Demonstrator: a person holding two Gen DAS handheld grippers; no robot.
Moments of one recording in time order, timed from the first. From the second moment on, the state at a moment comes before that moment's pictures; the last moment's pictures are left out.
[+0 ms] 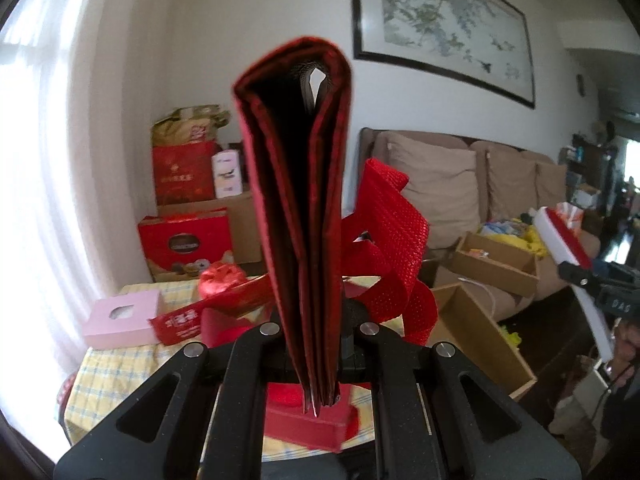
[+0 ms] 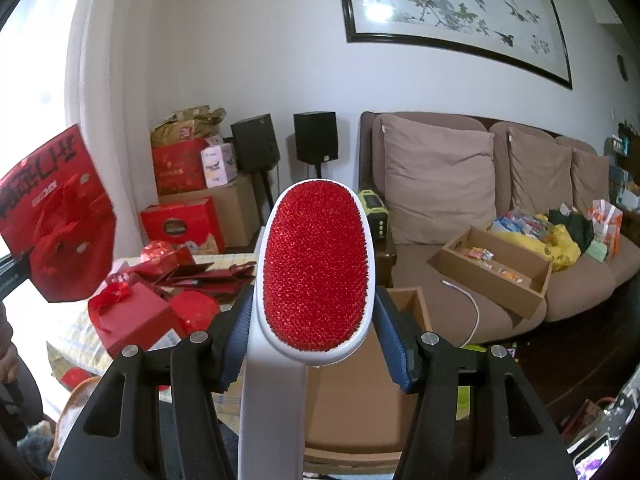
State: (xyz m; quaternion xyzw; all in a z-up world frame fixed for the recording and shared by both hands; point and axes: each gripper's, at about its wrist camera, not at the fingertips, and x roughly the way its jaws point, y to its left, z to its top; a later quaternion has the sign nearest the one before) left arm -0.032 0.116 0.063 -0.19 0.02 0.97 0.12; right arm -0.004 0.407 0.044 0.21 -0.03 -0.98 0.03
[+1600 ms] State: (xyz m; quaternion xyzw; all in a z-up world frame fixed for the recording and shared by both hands) left arm -0.029 0.255 0.097 -0.16 0.02 0.95 0.25; right arm 0.002 0.459 0.049 0.23 -0.06 -0.97 -0.04
